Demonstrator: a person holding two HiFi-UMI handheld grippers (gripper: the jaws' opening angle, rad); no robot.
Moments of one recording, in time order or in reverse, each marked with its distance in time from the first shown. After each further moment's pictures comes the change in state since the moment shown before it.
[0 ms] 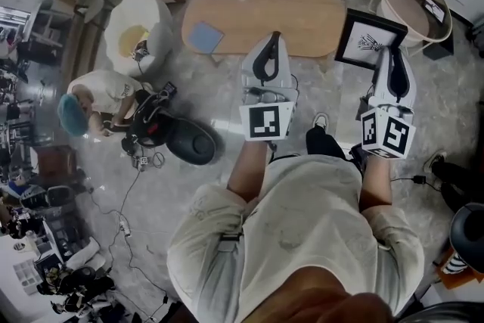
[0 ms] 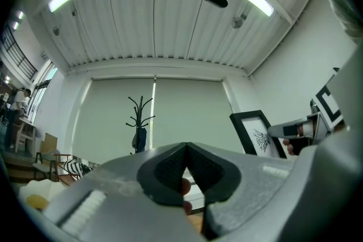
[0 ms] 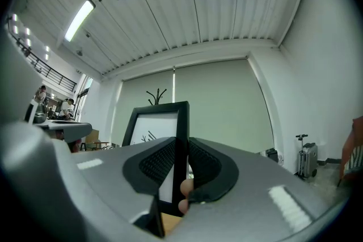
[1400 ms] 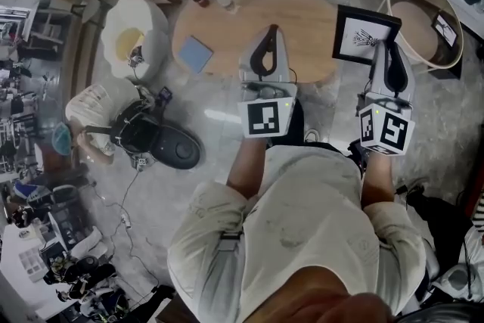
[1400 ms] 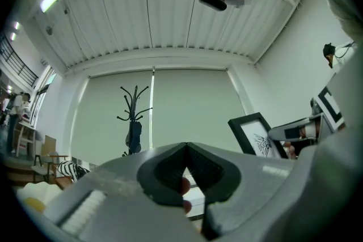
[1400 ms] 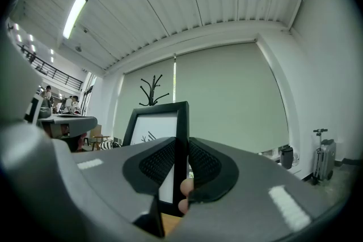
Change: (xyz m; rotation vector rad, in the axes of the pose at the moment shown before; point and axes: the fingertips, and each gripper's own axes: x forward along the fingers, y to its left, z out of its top) left arm 0.201 -0.009 -0.055 0.039 0.028 0.055; right arm 0.196 -0.079 -0.056 0.000 0.065 0.089
